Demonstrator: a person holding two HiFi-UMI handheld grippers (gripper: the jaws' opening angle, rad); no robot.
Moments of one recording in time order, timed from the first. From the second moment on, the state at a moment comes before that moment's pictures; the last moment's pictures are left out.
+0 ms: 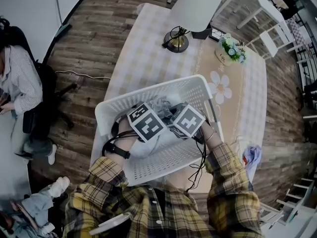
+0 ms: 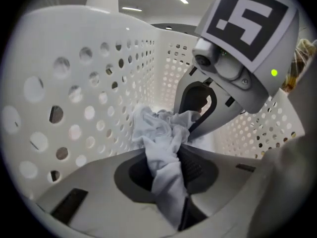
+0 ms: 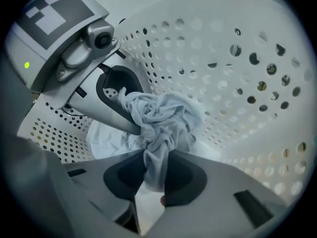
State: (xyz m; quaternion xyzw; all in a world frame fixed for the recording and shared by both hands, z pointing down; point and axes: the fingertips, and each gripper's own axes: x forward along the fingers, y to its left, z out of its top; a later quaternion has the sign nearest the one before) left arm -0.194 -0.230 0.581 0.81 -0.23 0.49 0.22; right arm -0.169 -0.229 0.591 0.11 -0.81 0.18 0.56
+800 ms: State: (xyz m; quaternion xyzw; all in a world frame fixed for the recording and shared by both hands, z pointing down) left arm -0.186 -0.246 0.464 0.88 -0.30 0.34 0.15; right arm -0.162 -0.244 0.471 0.24 -0.84 0.13 0.48
